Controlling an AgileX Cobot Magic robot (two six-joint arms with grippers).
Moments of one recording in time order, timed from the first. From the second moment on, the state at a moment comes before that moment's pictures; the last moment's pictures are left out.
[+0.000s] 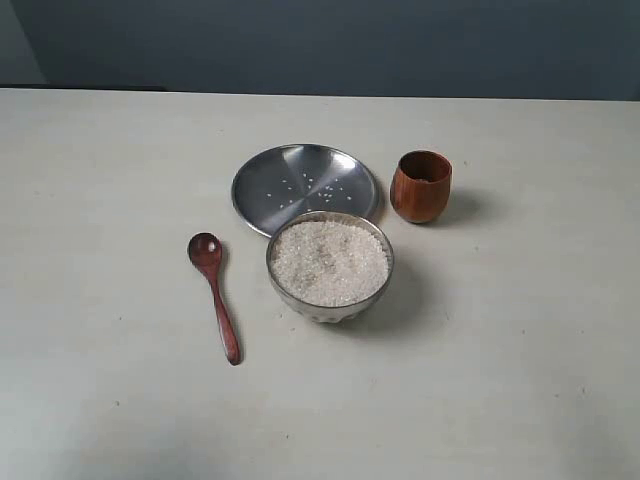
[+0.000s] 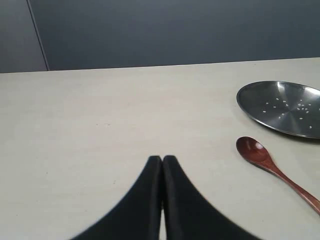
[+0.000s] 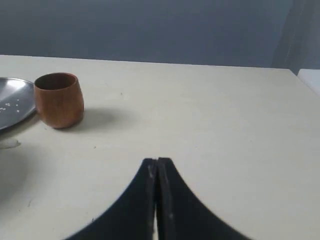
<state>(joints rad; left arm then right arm) 0.04 0.00 0.00 0.00 0.30 -0.01 0.01 0.00 0.00 -0.04 0.34 0.00</state>
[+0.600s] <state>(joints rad) 0.04 0.00 0.00 0.00 0.30 -0.01 0.01 0.00 0.00 0.26 -0.10 0.00</state>
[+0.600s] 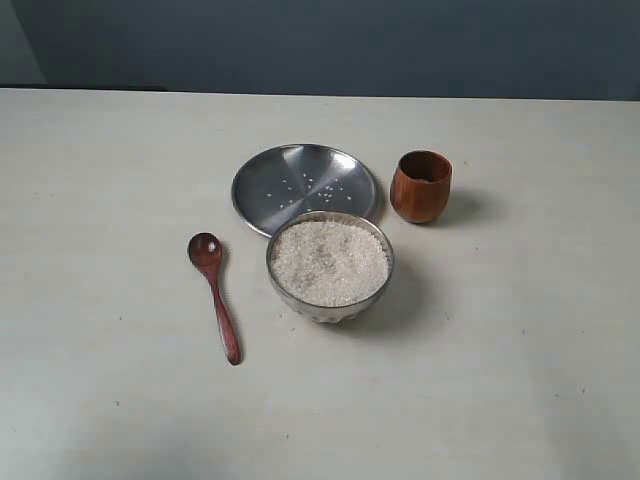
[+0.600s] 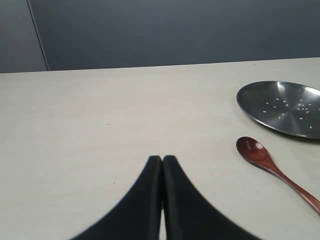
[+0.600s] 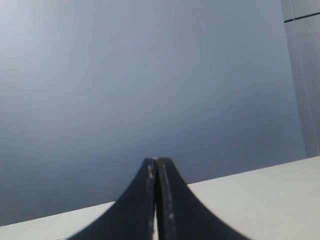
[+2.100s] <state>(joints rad) 0.04 0.00 0.00 -0.17 0.16 -0.02 0.01 0.00 -0.15 0.55 0.13 0.04</state>
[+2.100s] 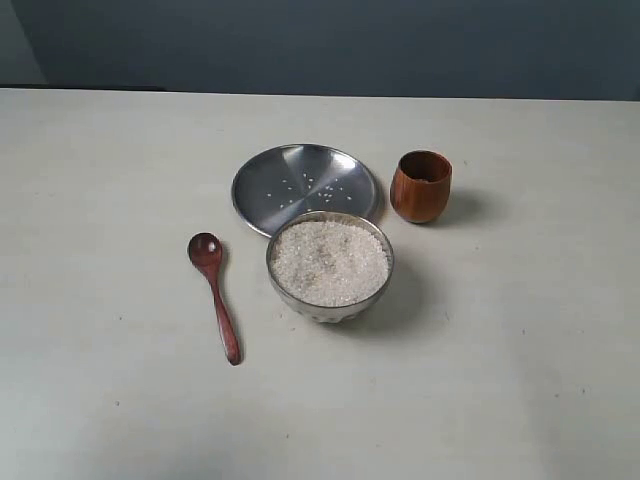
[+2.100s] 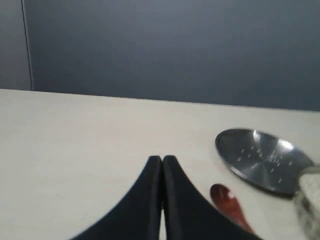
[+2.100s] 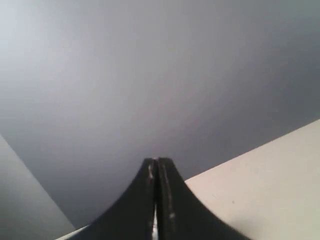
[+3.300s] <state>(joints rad) 0.04 0.67 -0.57 -0.61 0.58 0.22 0.13 0.76 -0.53 0.78 0.60 -0.52</state>
